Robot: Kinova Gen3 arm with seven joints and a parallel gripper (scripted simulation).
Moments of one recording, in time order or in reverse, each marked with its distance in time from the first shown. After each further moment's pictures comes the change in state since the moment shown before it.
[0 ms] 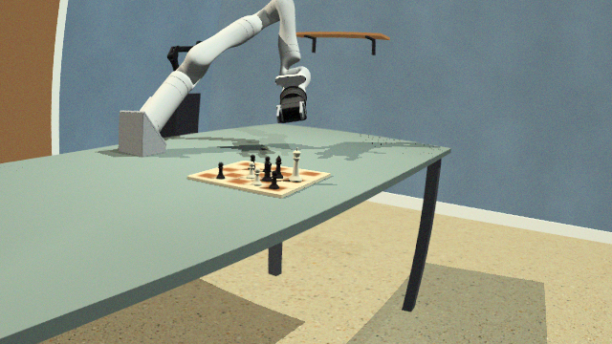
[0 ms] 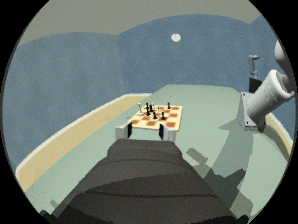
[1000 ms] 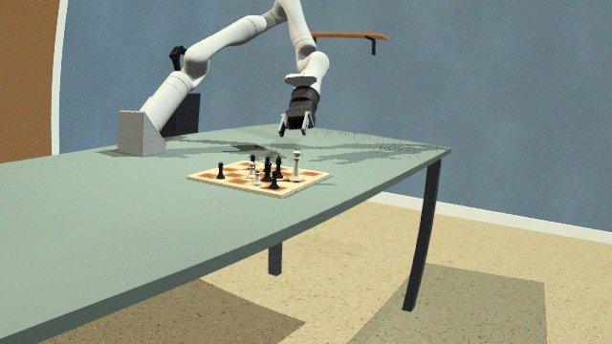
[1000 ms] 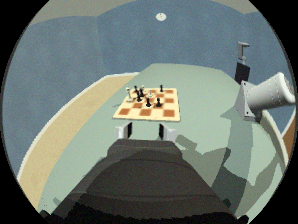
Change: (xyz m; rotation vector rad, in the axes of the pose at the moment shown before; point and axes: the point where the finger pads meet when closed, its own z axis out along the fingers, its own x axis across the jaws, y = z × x) arm -0.008 0.008 0.062 -0.210 0.197 0.068
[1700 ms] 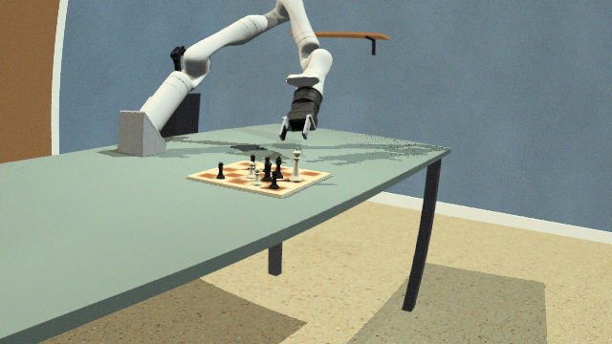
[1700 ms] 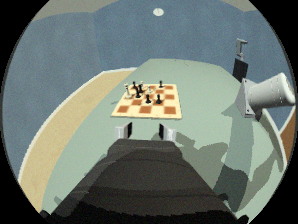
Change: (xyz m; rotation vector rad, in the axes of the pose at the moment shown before) arm -0.005 0.001 0.012 -0.048 0.034 0.015
